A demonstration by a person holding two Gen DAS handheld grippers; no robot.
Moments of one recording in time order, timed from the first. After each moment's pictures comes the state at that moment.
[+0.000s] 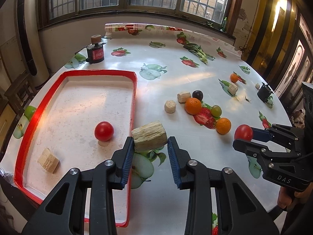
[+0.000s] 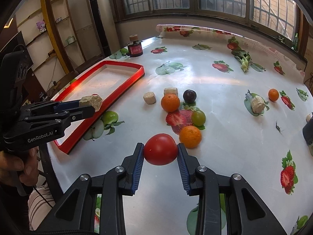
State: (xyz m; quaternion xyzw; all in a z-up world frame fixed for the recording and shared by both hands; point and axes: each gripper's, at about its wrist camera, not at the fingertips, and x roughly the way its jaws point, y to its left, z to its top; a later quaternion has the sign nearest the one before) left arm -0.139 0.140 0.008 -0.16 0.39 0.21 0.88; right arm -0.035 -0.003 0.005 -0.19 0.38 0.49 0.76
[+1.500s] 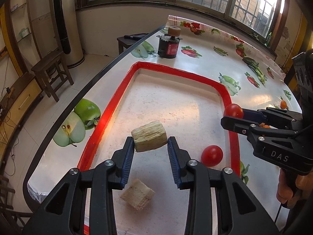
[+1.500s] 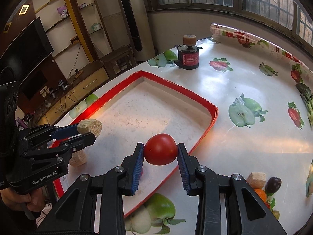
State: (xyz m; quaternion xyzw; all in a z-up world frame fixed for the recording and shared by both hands) left arm -0.178 0.275 -0.012 -0.21 0.40 0.32 0.83; right arm -0.042 0.211 -0.013 -0.23 0.39 0.57 0.69
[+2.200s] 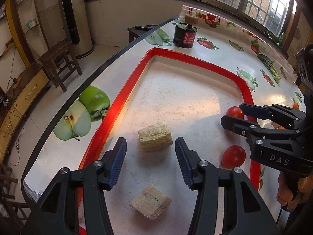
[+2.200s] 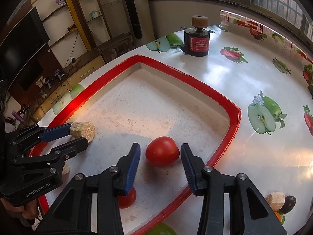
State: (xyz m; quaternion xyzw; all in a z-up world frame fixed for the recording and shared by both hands) left arm -0.180 0.287 -0.032 -0.22 0.42 0.35 0.80; right arm -0.040 0.244 -0.044 -0.25 0.40 0.56 0.68
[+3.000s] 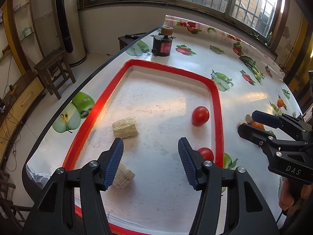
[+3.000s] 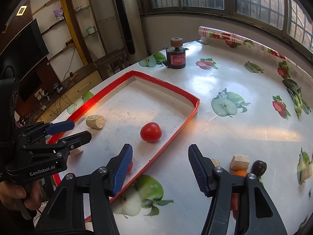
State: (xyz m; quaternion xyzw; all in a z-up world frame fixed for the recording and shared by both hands) left arm -0.174 0.239 0.002 -0.21 0.40 0.33 0.83; right arm -0.038 0.155 0.003 -0.21 0.38 0.55 0.72
